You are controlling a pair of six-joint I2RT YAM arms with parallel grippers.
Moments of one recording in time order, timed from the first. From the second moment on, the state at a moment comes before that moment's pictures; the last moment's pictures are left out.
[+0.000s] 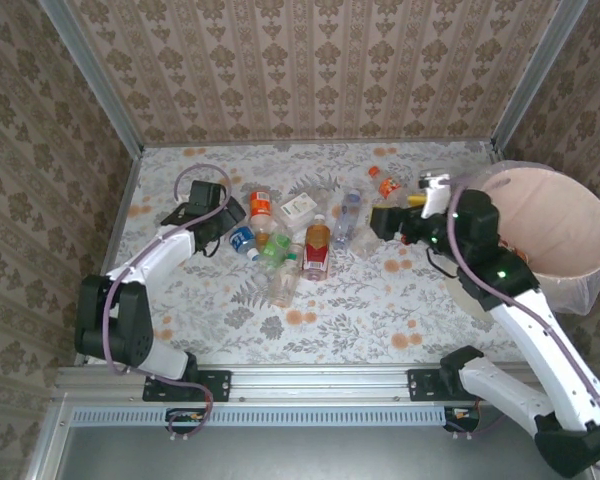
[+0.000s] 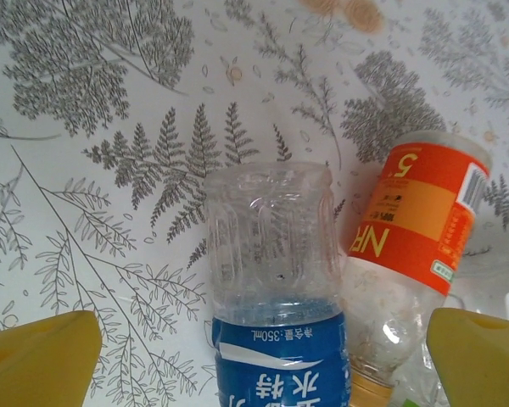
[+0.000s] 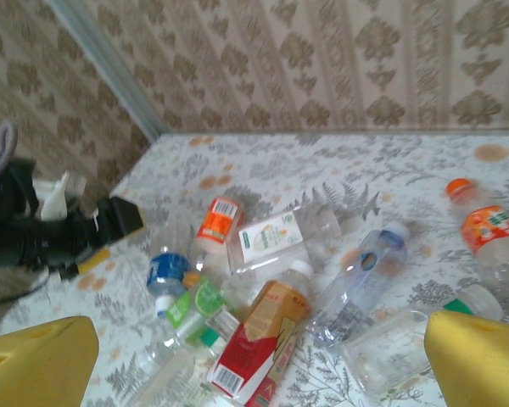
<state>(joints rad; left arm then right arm) -0.29 1.49 0.98 -0.41 -0.13 -0.82 0.39 0.89 1.02 -0.46 -0.14 0.28</state>
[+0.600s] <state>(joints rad) -0.25 1.76 1.21 -0.53 -0.10 -0.80 0.57 1.08 0.95 -0.25 0.04 0.25</state>
